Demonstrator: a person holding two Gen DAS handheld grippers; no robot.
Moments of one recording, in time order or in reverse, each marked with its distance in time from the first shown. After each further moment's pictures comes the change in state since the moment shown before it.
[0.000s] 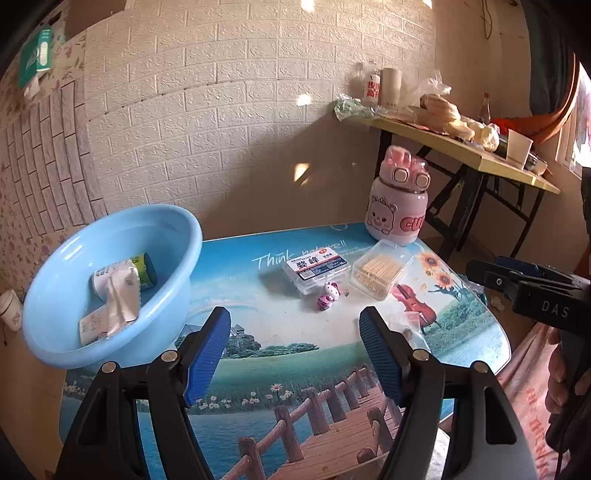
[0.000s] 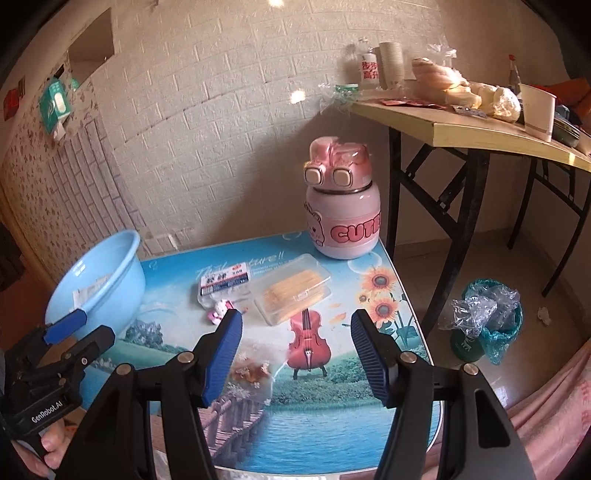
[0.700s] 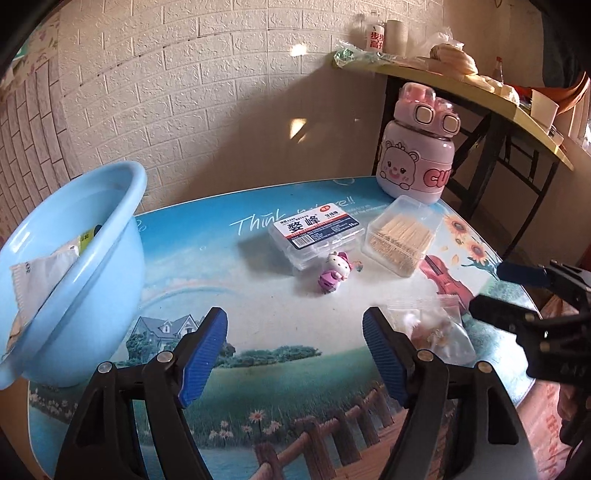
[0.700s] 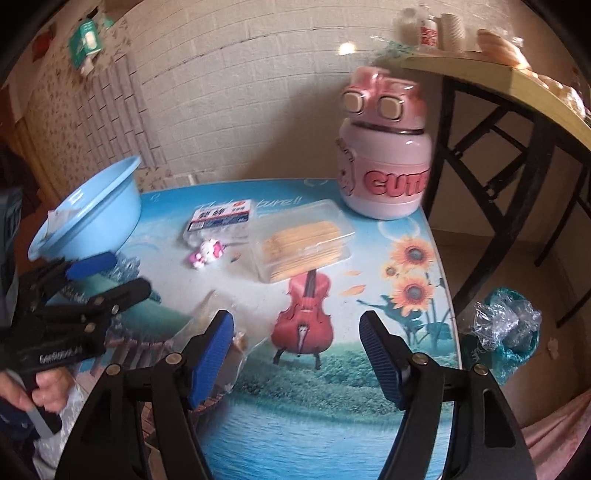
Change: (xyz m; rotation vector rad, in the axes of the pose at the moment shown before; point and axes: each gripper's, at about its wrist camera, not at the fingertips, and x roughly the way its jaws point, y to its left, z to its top) left arm 0.088 -0.006 -0.006 0.011 0.145 0.007; right arm 0.072 -0.009 -0.025 -0.173 0.158 0.106
